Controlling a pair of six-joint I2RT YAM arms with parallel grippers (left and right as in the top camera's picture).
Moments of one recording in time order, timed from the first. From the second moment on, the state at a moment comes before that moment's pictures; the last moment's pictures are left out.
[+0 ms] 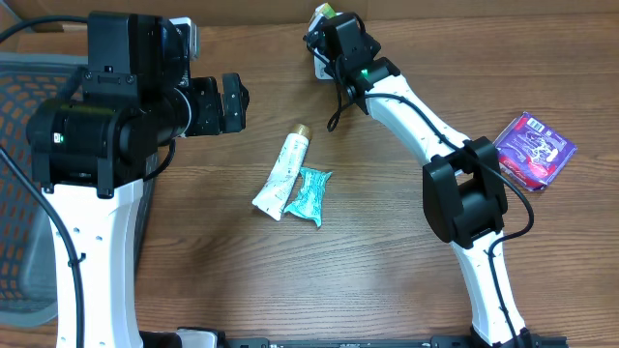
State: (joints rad) left arm -0.13 1.53 2.09 -1.45 0.07 -0.21; right arm 0.47 2.41 2.08 -0.37 0.40 -0.62
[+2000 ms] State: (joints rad) left arm -0.13 1.53 2.09 -1.45 0.07 -0.21; right arm 0.51 2.47 2.08 -0.25 0.51 -0.96
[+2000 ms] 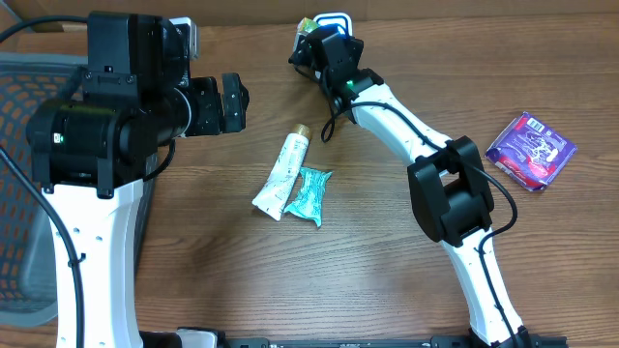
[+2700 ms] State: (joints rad) left arm -0.13 1.53 2.09 -1.45 0.07 -0.21; right arm 0.44 2.47 2.08 -0.30 0.47 -0.90
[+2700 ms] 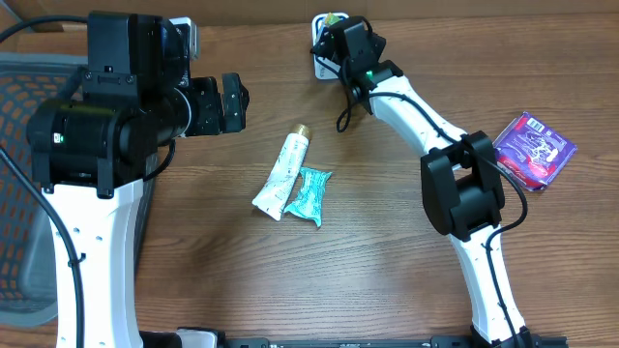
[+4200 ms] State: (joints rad) left arm -0.13 1.53 2.09 -1.45 0.07 -0.21; right arm 0.37 1.90 2.09 -1.30 -0.06 -0.12
